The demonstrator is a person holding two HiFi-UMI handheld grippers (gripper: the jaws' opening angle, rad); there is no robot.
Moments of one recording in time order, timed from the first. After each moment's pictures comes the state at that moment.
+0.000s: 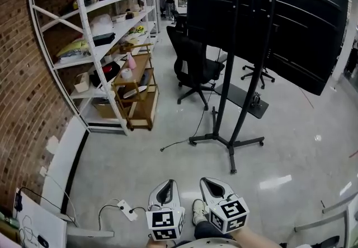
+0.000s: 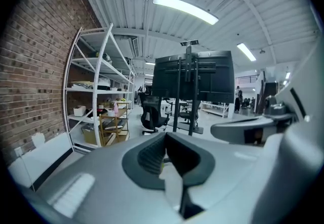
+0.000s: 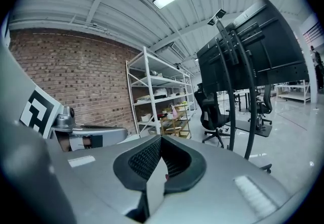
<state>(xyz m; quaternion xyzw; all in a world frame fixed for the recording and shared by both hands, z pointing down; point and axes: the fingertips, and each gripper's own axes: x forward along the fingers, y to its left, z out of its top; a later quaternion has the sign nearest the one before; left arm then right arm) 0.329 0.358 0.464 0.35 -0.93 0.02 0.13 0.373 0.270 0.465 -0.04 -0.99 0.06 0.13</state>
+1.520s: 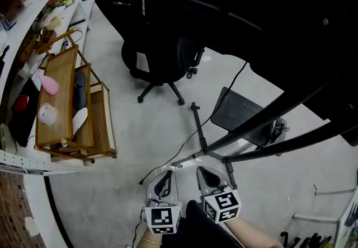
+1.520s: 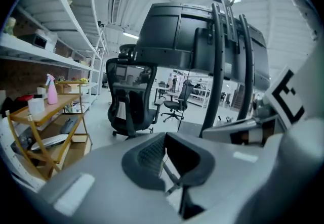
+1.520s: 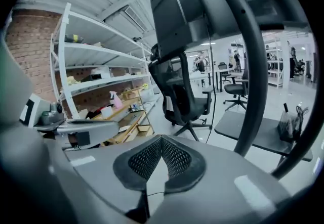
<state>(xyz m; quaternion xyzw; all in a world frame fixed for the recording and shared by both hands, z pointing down) -0.284 -0.028 0.620 0.51 -0.84 0.04 0.19 -0.223 -0.103 0.639 0.13 -0.95 0.13 0.24</state>
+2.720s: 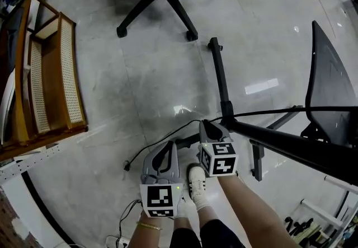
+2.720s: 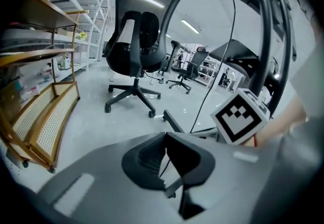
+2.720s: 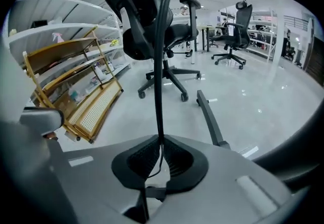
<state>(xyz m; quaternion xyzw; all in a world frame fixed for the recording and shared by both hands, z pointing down) -0.380 -0.129 1.052 0.50 -0.79 0.06 0.34 -0.334 -0.240 1.141 0.19 -0.87 0.18 0.42</state>
